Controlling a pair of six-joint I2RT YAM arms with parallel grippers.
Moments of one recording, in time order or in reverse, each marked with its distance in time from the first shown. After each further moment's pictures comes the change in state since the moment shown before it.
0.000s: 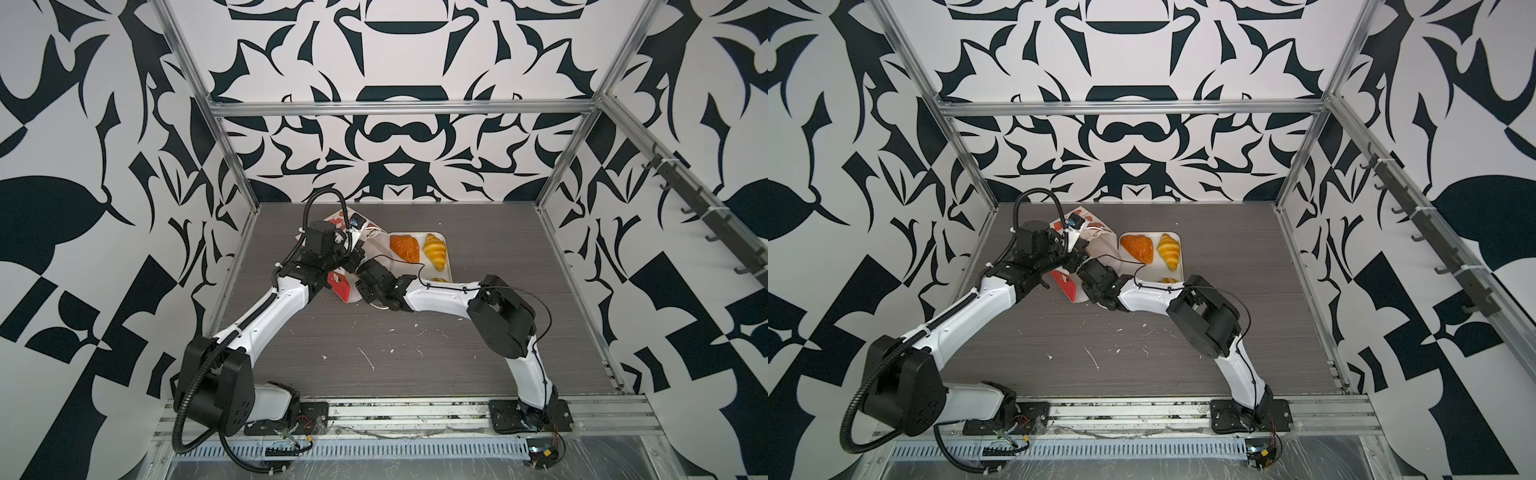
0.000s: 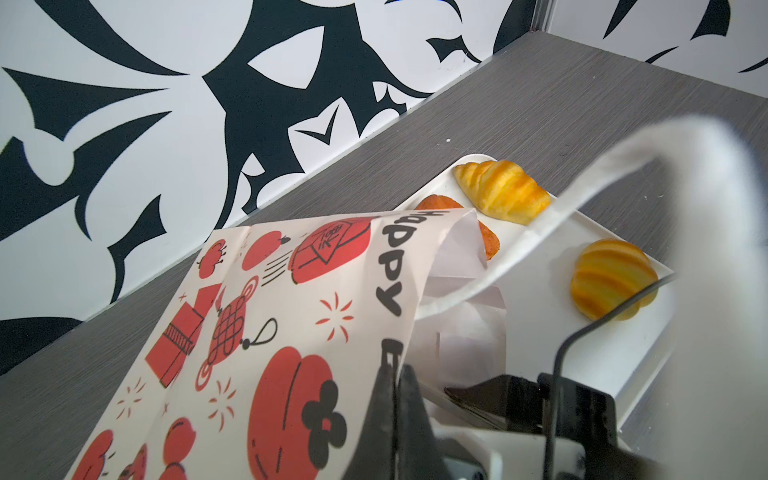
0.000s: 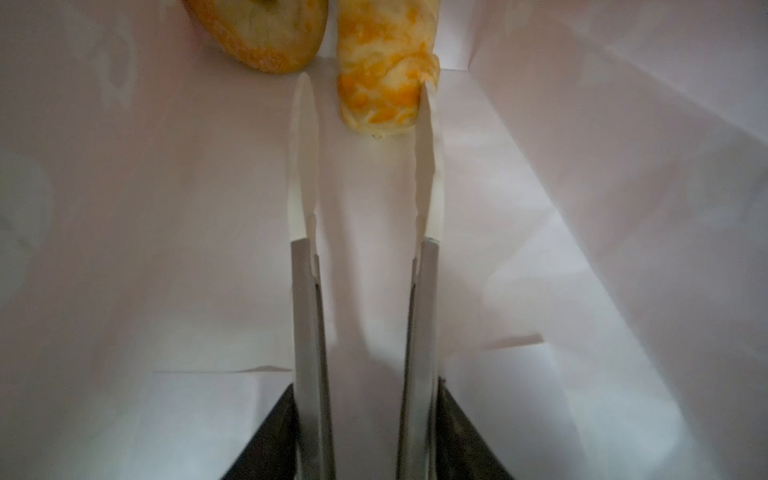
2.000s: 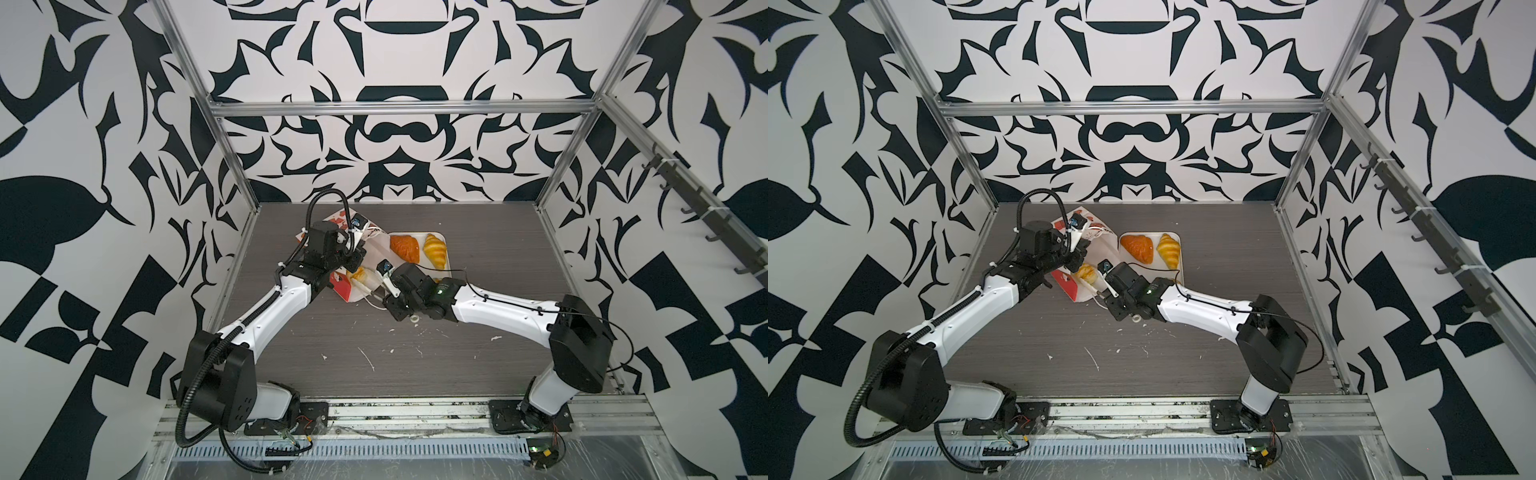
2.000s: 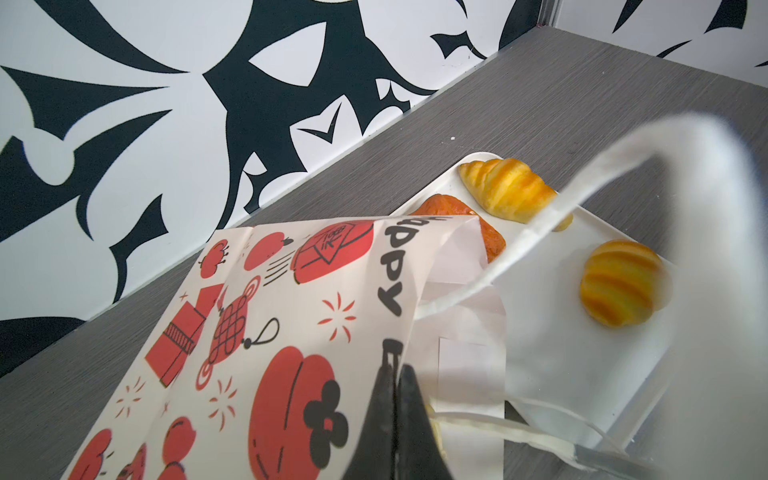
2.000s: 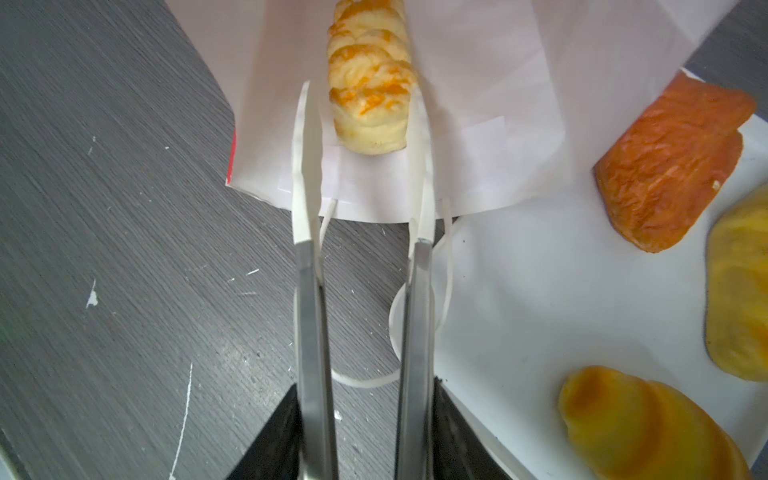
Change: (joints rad) left arm -0.002 0.023 0.000 0.023 -0.023 0.001; right arm -0.011 -0.476 -0.327 -0.252 -0.260 0.050
